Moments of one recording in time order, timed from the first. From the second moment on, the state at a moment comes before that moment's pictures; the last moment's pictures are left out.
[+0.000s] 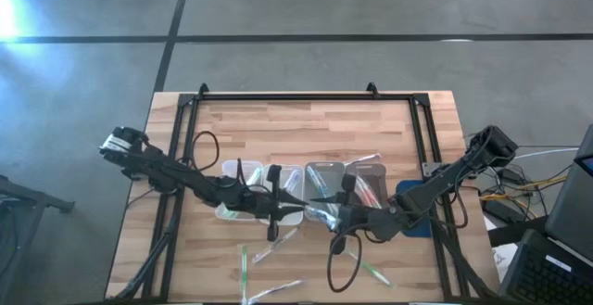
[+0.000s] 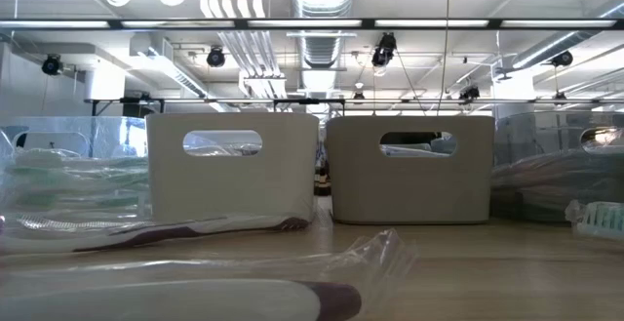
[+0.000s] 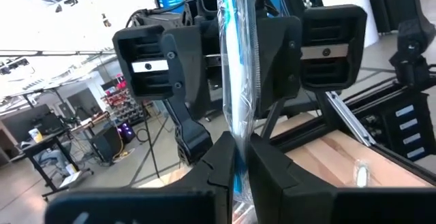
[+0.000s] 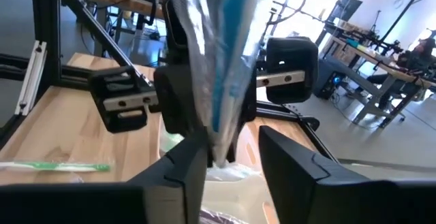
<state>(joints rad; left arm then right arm) -0.36 1.52 0.78 0.92 -0.25 0.44 0.58 1.54 1.14 0.15 0.81 -0.09</state>
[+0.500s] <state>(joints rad) -0.35 1.52 0.78 0.92 -0.24 0.44 0.57 1.54 1.14 0.22 0.73 -0.16</state>
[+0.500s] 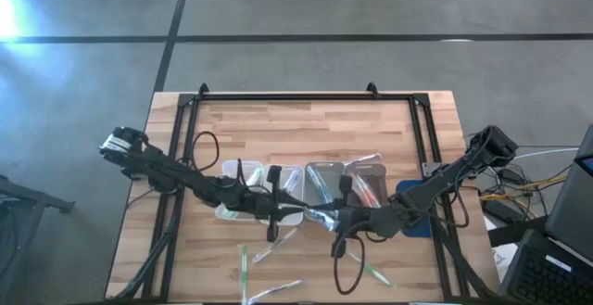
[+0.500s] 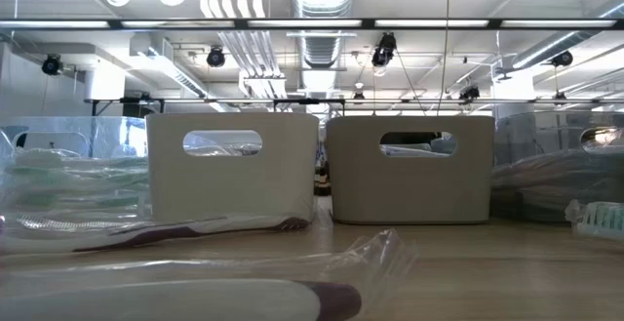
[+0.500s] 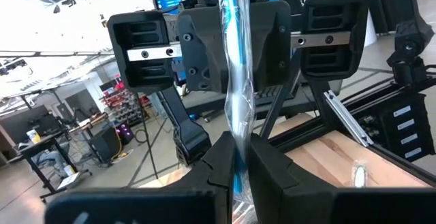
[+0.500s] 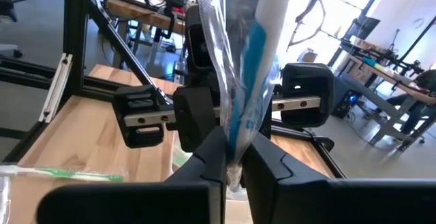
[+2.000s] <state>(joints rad) -0.38 1.06 0.69 0.05 -0.71 0.04 0.30 1.52 1.43 -0.67 0.62 0.43</state>
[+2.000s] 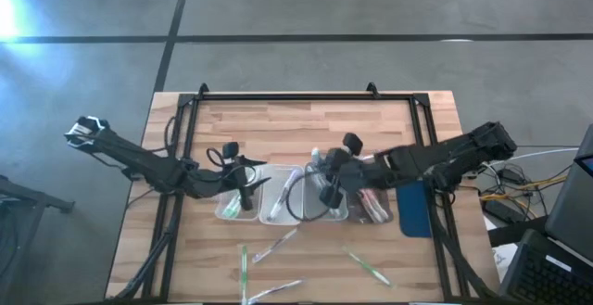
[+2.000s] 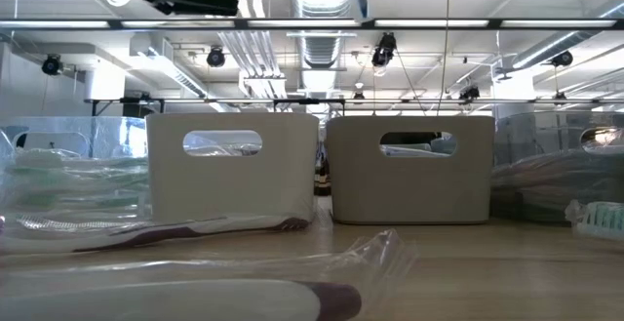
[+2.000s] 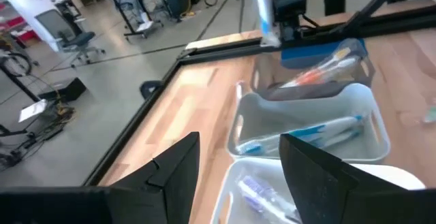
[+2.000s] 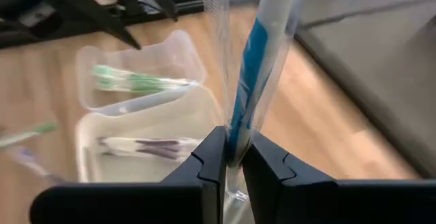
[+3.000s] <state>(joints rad) -0.38 0.88 0.57 0.08 -0.74 -0.04 0.05 1.57 1.46 -0.84 0.16 0.70</state>
